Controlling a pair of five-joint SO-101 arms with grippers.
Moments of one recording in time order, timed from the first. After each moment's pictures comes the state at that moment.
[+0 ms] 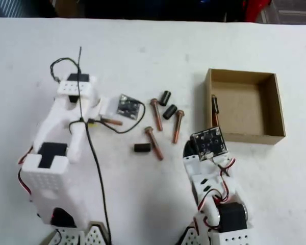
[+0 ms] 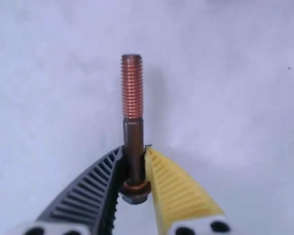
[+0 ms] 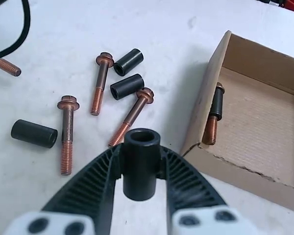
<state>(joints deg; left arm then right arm) -3.5 22.8 3.7 71.5 -94.9 -12.5 -102.5 82.0 62.5 14.1</state>
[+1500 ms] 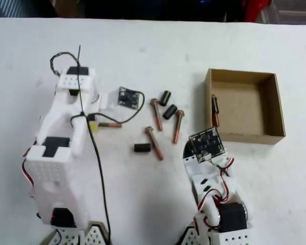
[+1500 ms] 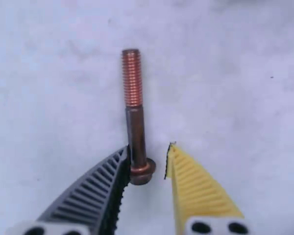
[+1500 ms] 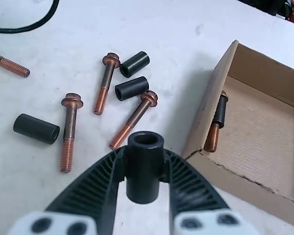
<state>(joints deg) -3.8 29.8 -7.8 83.1 -87.4 -12.5 -102.5 82.0 62.5 17.8</state>
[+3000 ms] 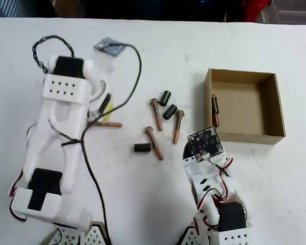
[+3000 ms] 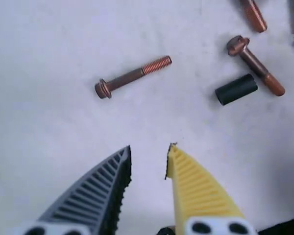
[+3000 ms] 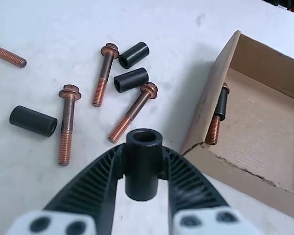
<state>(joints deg) 2.4 2.7 -8.0 100.9 -13.3 -12.5 -102.5 83.1 62.5 18.2</state>
